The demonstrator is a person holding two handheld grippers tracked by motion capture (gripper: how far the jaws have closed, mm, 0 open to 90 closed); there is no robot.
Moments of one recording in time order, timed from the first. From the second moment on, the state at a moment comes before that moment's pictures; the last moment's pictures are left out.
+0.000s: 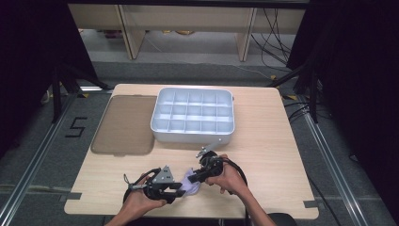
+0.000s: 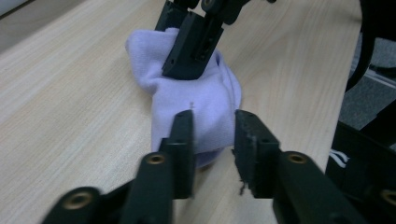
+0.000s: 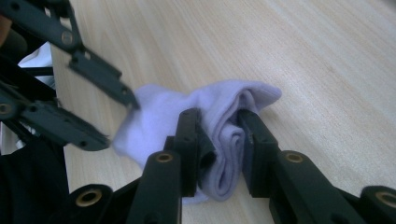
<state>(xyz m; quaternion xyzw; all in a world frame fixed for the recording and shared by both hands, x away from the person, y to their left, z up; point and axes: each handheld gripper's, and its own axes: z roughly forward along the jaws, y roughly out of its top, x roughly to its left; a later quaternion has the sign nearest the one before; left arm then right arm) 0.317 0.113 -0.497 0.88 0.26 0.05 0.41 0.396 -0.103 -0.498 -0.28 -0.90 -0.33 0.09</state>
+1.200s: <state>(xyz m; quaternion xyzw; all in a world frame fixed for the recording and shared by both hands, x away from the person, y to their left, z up) 0.314 0.185 -0.502 0.85 0.37 0.10 0.37 0.374 -0.102 -0.473 -0.25 -0.91 -0.34 0.03</state>
